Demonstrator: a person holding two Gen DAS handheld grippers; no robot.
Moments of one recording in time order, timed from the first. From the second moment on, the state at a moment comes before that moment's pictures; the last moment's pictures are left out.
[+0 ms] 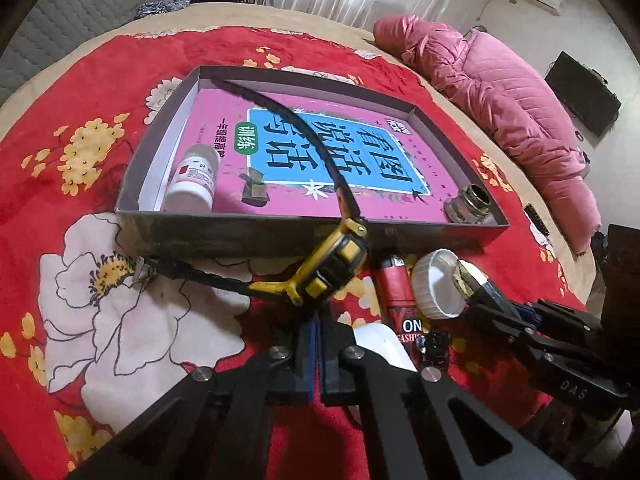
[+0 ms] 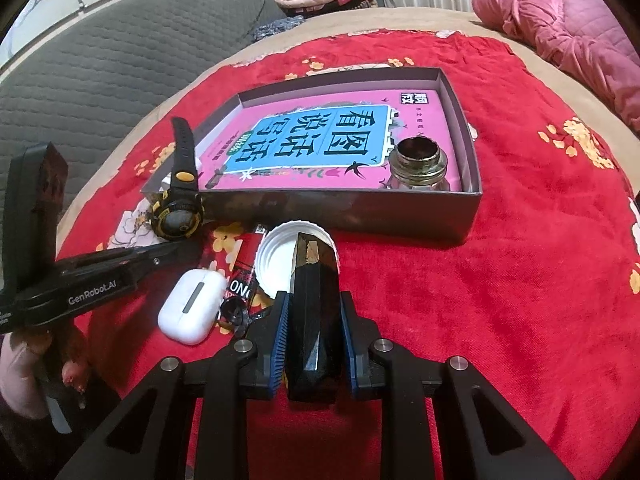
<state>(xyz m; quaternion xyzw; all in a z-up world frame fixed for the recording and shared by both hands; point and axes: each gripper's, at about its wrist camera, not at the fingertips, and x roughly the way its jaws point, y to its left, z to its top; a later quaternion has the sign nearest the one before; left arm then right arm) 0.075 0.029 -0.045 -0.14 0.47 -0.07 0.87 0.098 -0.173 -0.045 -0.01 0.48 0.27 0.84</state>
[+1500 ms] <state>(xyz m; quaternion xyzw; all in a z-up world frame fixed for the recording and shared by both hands) 0.051 0.032 -0.017 -0.13 0.44 -0.11 0.88 0.100 -0.179 -0.043 0.02 0.48 0.27 0.83</state>
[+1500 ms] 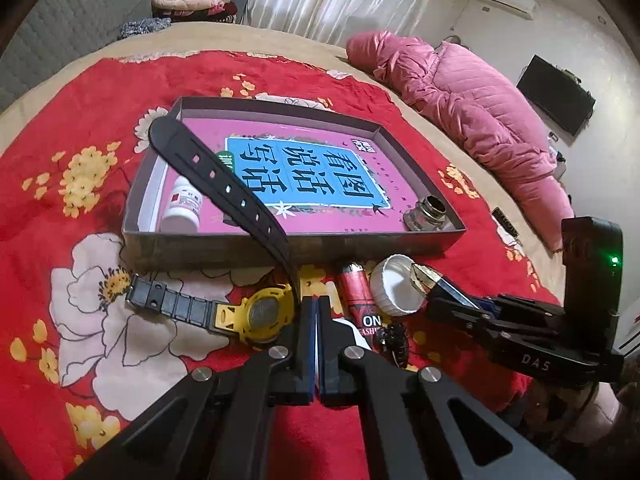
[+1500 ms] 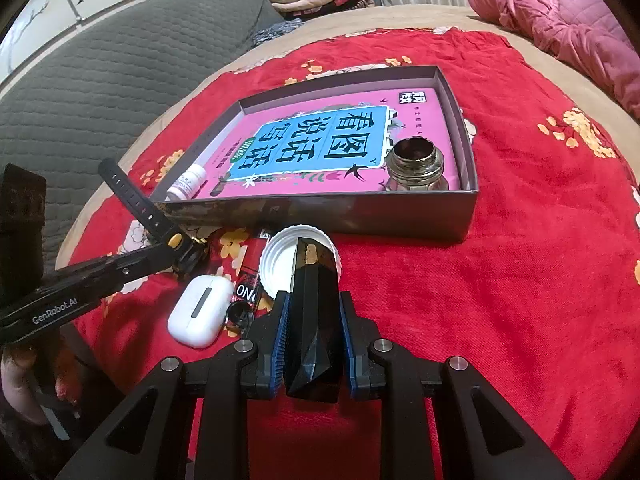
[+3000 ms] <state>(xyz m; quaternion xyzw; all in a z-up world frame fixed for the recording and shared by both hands) 0.050 0.021 -0.012 -0.08 0.44 -0.05 0.89 0.100 -0.184 -0.037 0.04 0.48 0.27 0.84</state>
